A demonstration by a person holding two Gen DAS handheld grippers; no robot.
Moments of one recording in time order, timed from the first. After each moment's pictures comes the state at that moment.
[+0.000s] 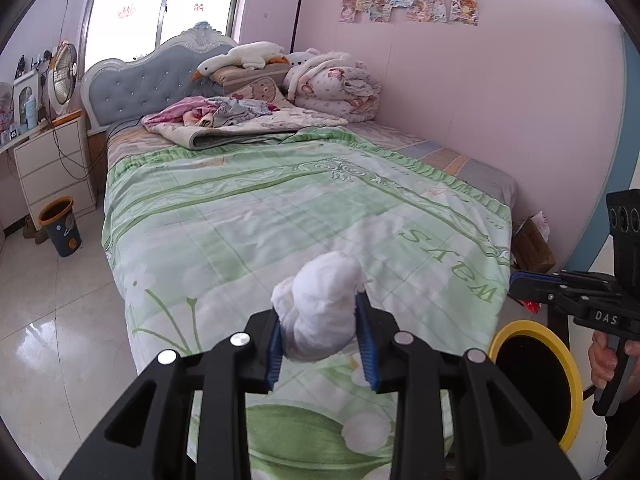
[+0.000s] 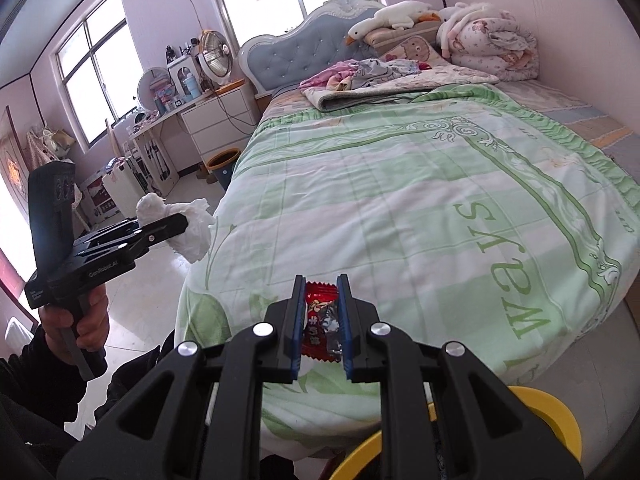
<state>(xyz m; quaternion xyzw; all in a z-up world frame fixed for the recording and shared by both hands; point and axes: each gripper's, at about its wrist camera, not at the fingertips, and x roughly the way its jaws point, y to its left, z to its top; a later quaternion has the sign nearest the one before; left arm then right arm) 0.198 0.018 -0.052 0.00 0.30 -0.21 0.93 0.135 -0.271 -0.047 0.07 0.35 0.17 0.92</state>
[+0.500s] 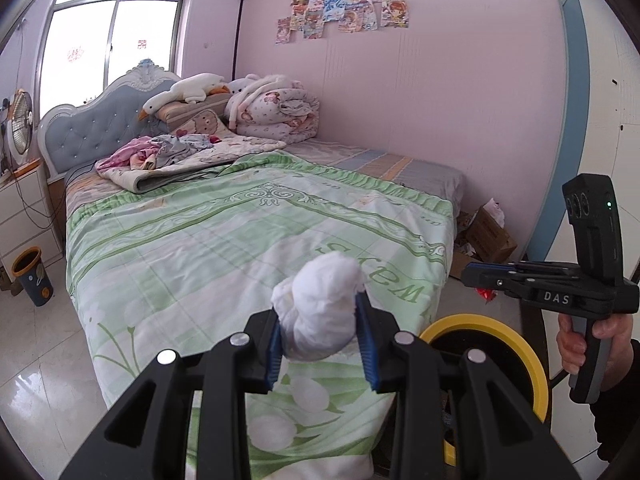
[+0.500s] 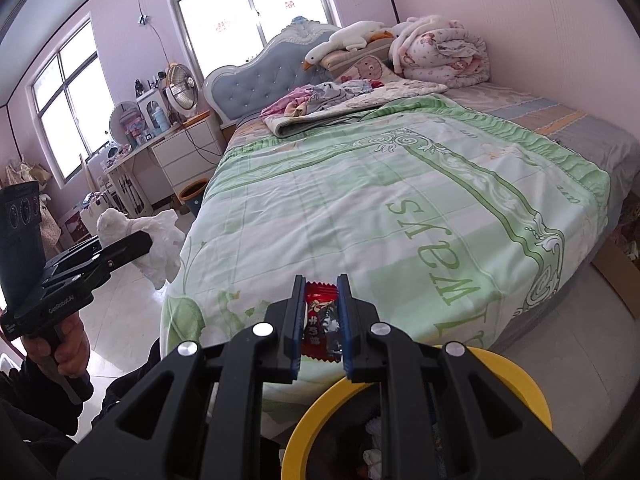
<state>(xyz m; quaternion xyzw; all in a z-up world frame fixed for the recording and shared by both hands) 0.134 -0.057 -0.023 0.04 0.25 -0.29 0.92 0.074 -0.337 -0.035 0.10 0.32 0.11 0.94</state>
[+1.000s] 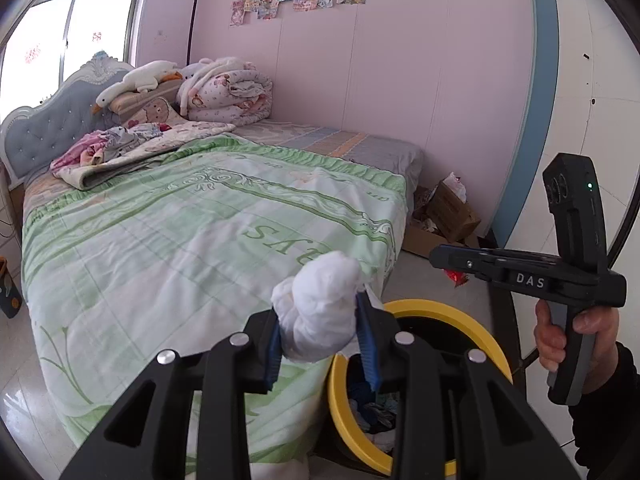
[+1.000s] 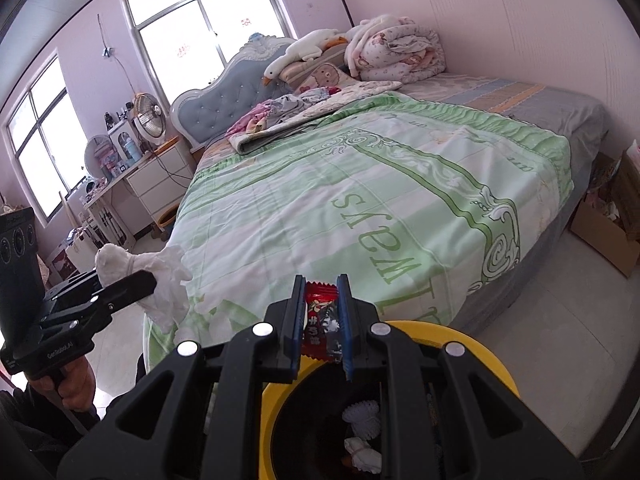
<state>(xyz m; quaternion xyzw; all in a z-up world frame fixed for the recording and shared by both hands) 0.120 -0.136 -0.042 0.05 0.29 -0.36 0.89 0.042 -0.401 -0.052 0.15 0.31 0.05 0.94</state>
